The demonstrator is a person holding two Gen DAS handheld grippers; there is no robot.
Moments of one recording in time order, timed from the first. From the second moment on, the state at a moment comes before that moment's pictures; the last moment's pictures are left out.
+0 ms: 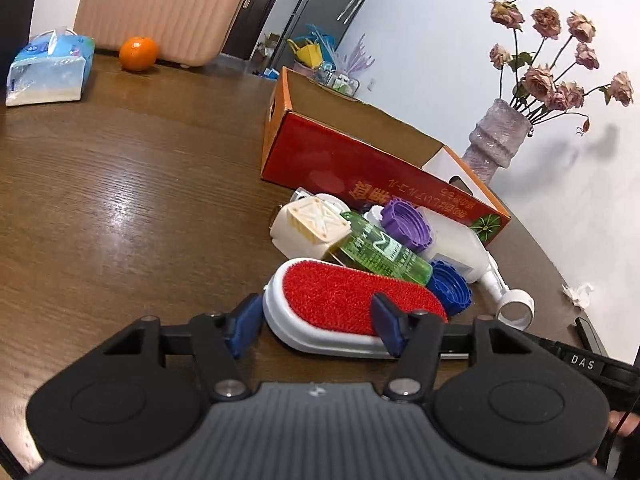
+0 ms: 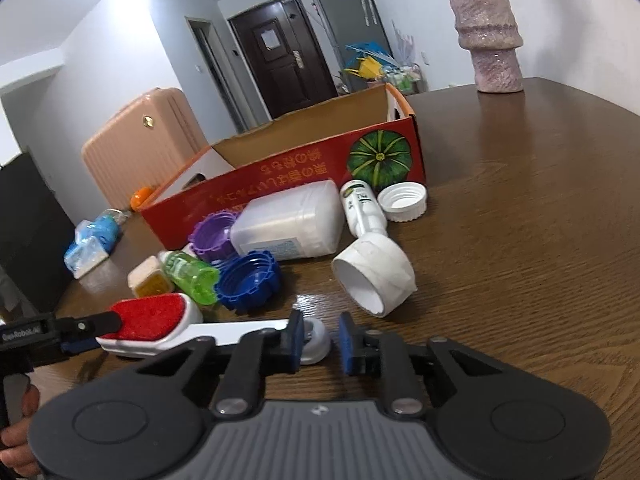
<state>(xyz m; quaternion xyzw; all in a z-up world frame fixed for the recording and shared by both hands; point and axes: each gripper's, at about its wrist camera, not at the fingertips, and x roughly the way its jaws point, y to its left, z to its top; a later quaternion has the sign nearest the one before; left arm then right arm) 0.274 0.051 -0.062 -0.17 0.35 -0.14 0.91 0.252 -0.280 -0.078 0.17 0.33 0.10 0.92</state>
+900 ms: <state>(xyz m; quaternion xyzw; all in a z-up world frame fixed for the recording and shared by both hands) 0.177 0.023 0.023 -0.15 0.23 -0.17 0.95 0.151 -0.302 -0.004 0.16 0.18 0.10 0.96</state>
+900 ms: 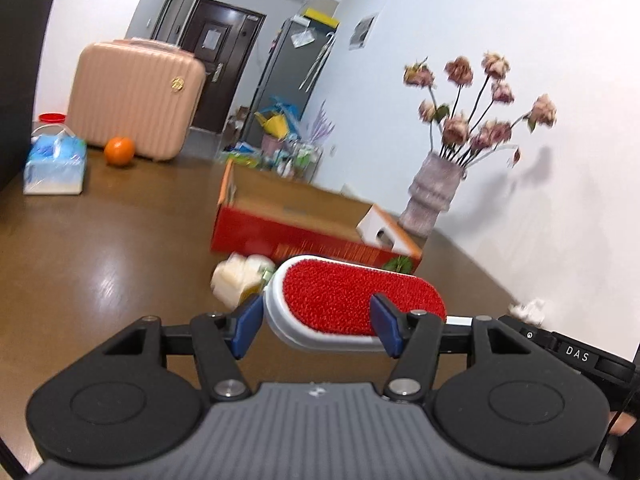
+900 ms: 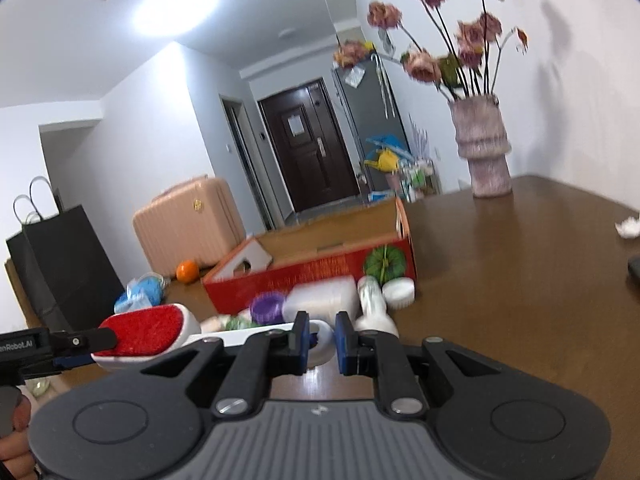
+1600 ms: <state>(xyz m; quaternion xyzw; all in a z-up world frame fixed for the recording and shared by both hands) 0.478 -0.003 0.072 -0.16 0.27 -0.16 0.93 0.442 -0.341 0.058 0.20 0.22 0.08 0.95</state>
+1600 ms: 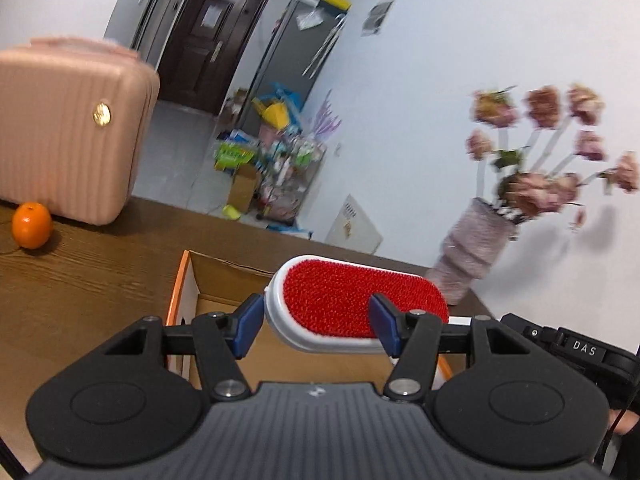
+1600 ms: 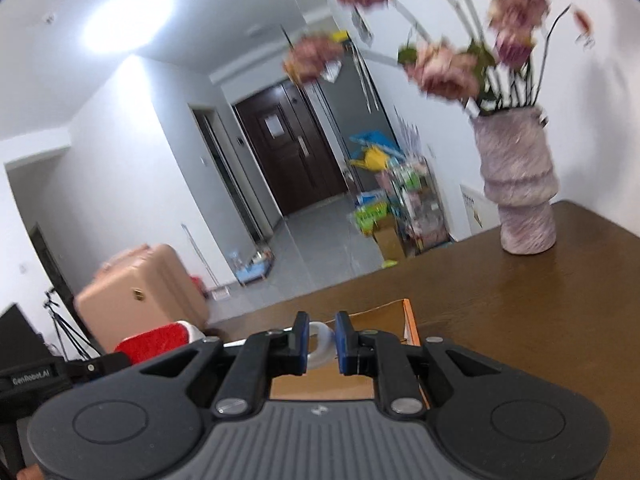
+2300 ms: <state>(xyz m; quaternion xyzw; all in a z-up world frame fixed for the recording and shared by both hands) 0.607 -0.047 -0.004 -0.04 0.37 -0.08 0.93 0.604 -0.292 -0.032 0.10 0.36 0.07 0.92</state>
